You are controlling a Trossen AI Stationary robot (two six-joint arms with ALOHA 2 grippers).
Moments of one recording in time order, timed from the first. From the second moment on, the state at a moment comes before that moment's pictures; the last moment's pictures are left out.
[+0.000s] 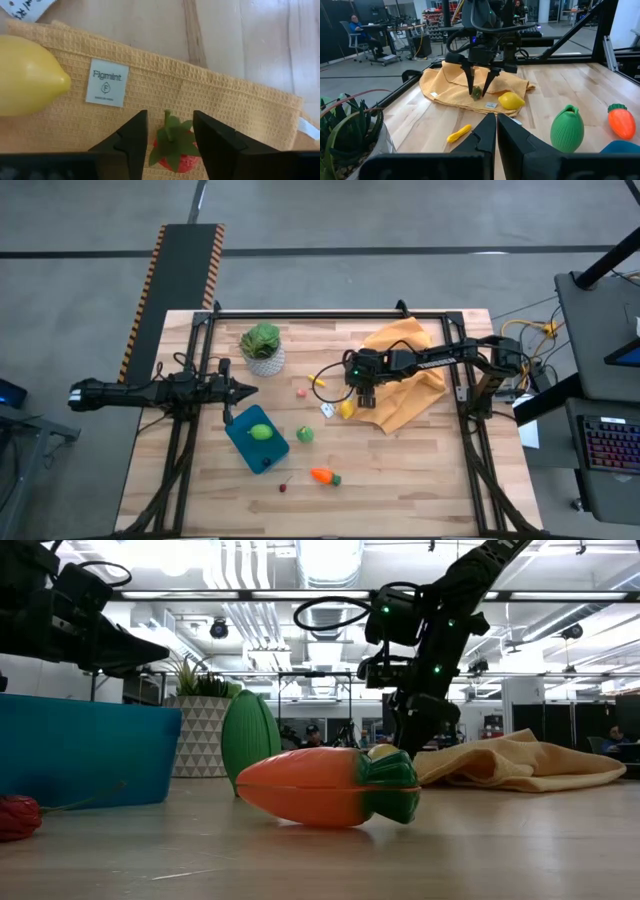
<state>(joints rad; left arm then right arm) -0.01 0.19 0.01 0.04 -0.15 0.06 -0.18 1.74 0.99 -0.41 0.13 -0.19</state>
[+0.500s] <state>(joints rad) -0.01 0.19 0.01 0.04 -0.15 0.06 -0.18 1.74 0.98 -0.41 0.13 -0.20</state>
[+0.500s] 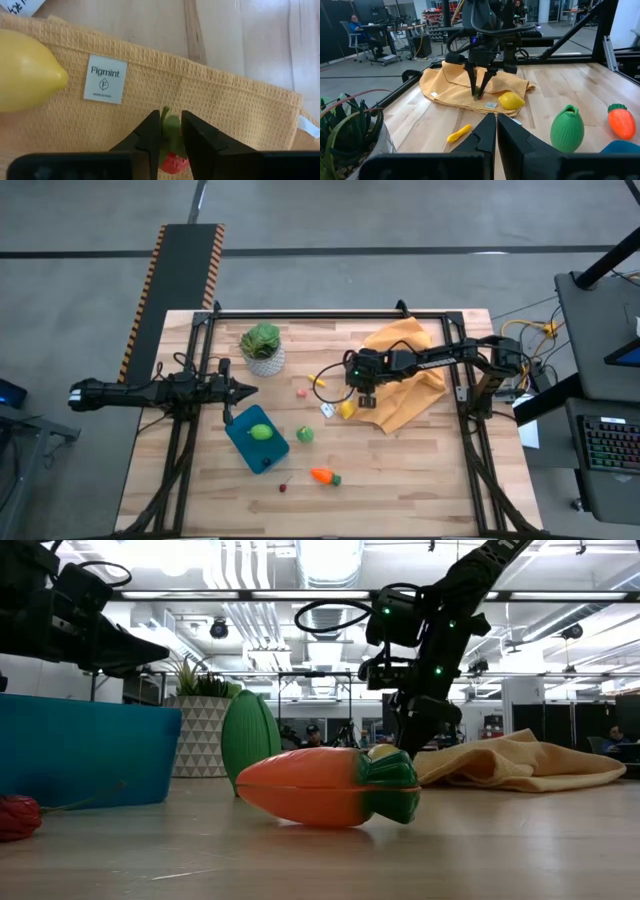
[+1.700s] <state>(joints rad) -0.01 0.19 0.01 0.04 -0.15 0.06 -0.18 1.73 1.01 -0.39 0.12 -0.19</state>
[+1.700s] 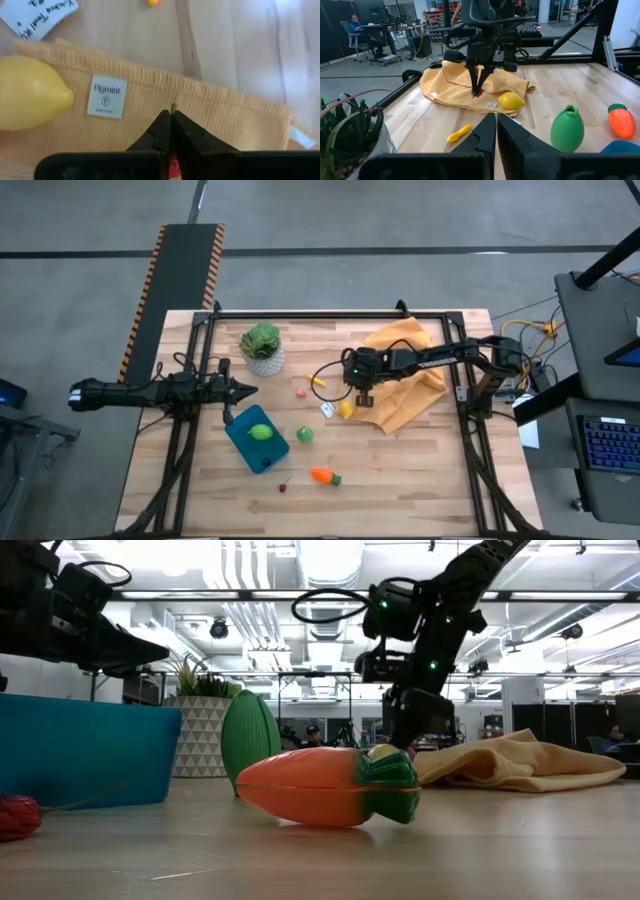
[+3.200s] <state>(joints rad) -0.01 0.19 0.01 0.04 -0.16 0.06 -0.13 1.43 0.78 0.38 -0.40 -0.09</state>
